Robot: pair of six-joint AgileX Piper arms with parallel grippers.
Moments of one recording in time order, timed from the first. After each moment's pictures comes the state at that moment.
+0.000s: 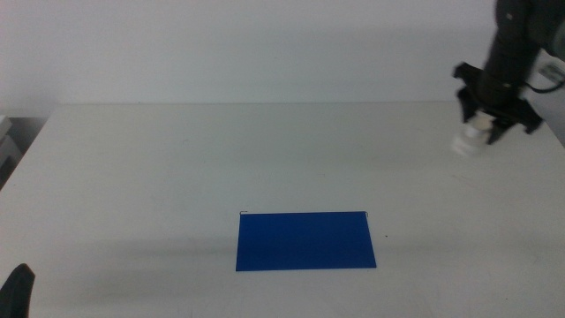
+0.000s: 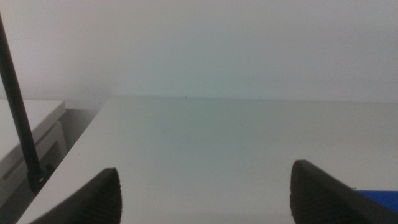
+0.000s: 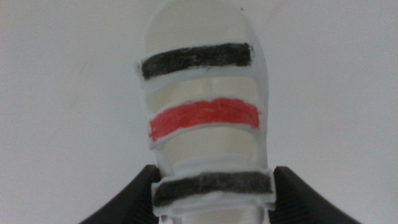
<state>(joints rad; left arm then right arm) -0.02 -0.01 0.03 0.15 0.11 -0.21 0.07 2.17 -2.00 -0.14 1.22 1.20</state>
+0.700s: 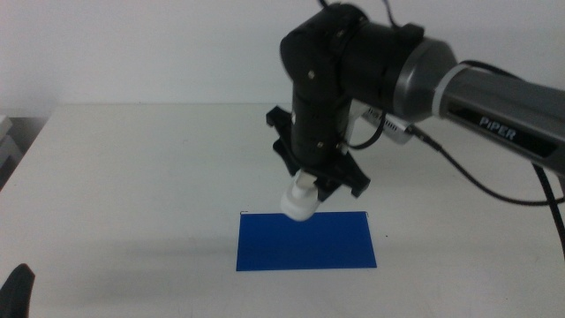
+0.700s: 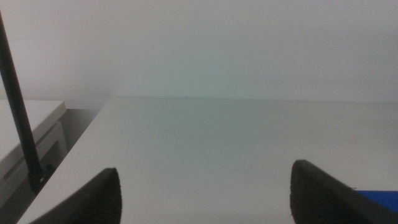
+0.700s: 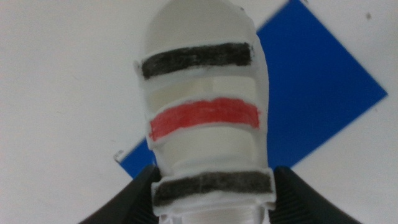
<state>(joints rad) -0.02 -0.01 0.03 0.15 0.11 -0.21 0.72 2.02 -1.87 -0.14 1.23 1.59</state>
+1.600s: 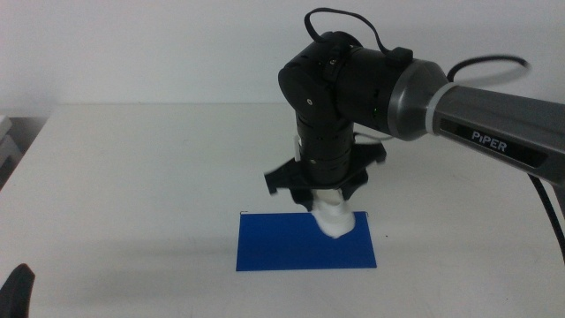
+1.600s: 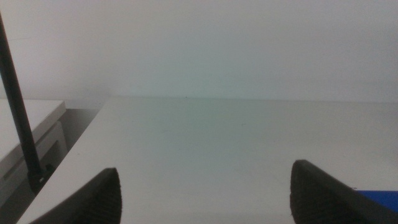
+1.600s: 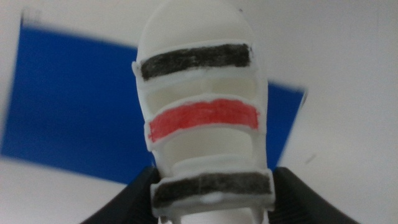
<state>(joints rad) -0.02 -0.01 0.03 0.15 0.11 -0.21 0.72 2.03 -1.78 -0.19 1.23 0.61</state>
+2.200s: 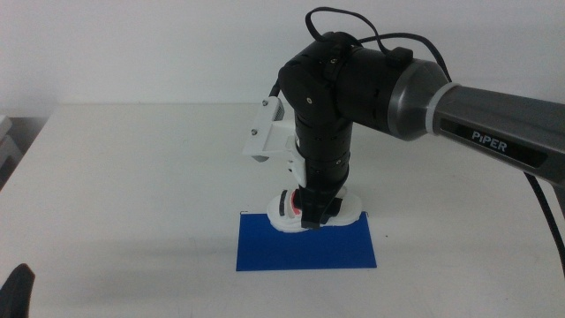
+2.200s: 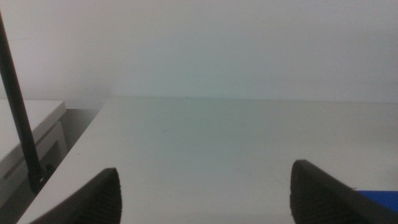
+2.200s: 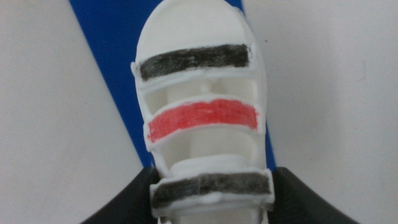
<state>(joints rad) -0.02 -0.01 0.03 0.15 0.11 -0.21 0.72 2.03 -1.78 -0.16 1.23 -0.50</state>
